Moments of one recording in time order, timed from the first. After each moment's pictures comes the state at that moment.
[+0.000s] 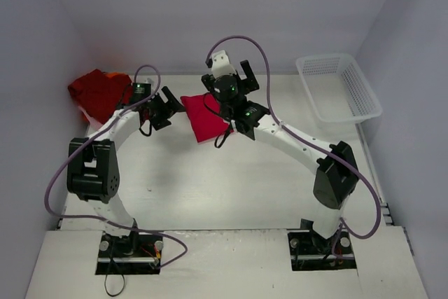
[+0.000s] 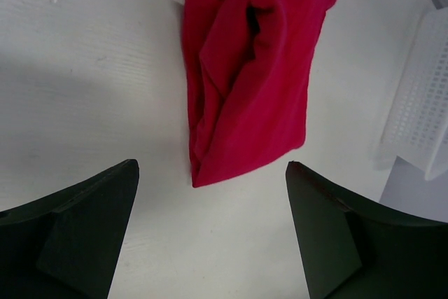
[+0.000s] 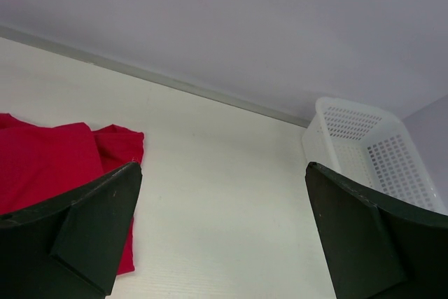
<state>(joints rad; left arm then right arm) -0.11 1.71 1.23 -0.29 0.35 -0.77 0.81 1.79 1.55 0.05 0.83 -0.27</state>
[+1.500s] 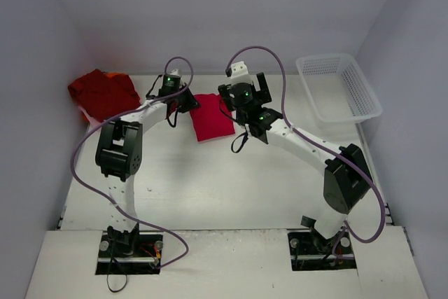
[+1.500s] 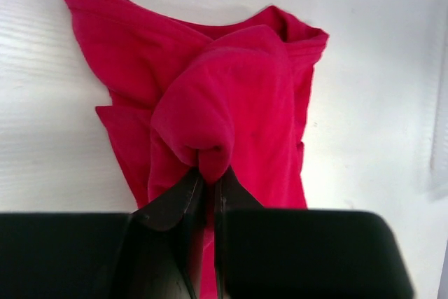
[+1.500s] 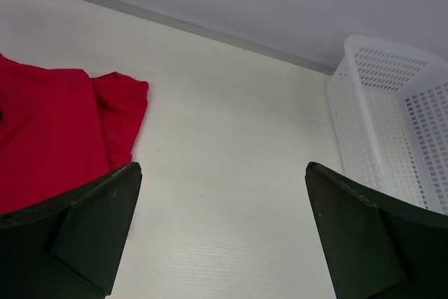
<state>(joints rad) -0.27 2.05 1.50 -0.13 0.21 -0.66 0.71 1.69 1.33 -0.01 0.70 -0.10</state>
